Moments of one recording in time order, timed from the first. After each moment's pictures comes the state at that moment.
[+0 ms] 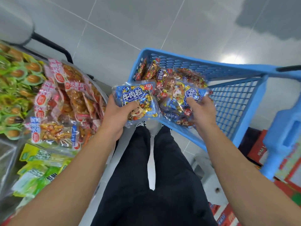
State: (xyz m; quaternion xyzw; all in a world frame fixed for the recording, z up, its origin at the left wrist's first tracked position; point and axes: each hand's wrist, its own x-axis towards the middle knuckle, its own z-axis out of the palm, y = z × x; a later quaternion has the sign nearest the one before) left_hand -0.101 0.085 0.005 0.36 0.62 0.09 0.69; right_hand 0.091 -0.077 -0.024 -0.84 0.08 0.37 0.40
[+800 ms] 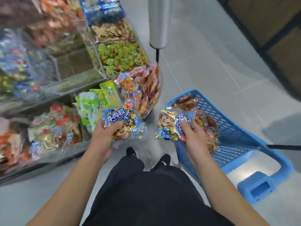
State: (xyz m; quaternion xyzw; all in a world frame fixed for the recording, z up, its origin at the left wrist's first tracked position) left_hand -0.272 -0.134 0.172 0.14 0.66 0.43 0.59; right_hand -0.009 -0.139 0.162 -0.65 -0.25 0.59 0.42
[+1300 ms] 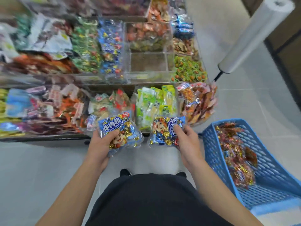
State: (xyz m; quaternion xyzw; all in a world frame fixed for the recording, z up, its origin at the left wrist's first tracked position) left_hand -0.472 -0.270 0.184 0.02 0.65 0.57 0.50; right_hand -0.237 -0.172 0.182 -0.59 -0.40 0.63 0.31
